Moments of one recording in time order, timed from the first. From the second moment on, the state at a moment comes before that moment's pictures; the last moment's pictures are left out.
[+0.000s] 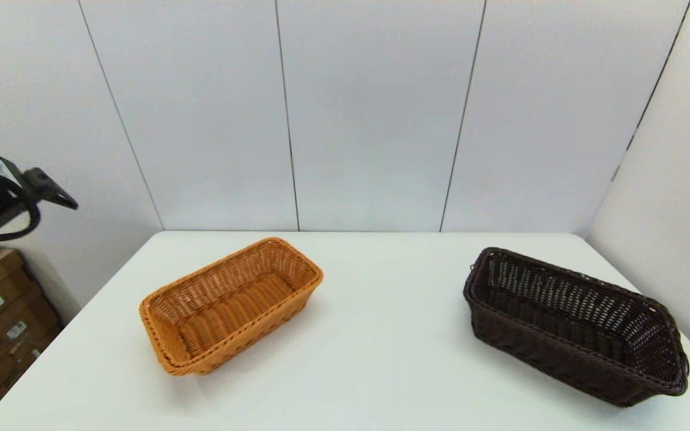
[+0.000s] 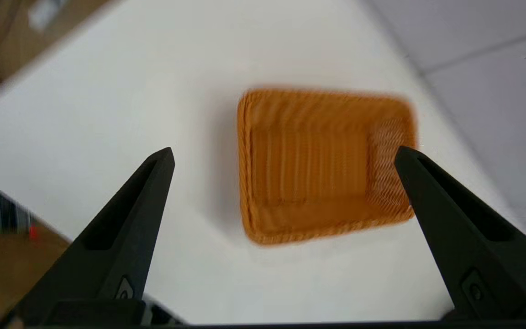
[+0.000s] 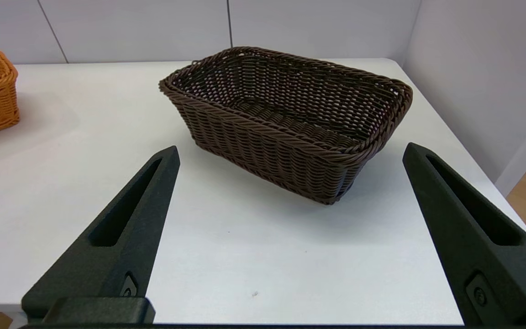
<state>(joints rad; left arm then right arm) -0.01 1.42 -1.39 0.79 0.19 -0.82 0.00 0.00 -0.02 0.04 -0.02 0.02</state>
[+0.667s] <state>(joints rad) 0.01 1.68 -1.21 0.79 -0.03 -0.79 0.00 0.00 -0.02 0.04 -0.02 0.02</state>
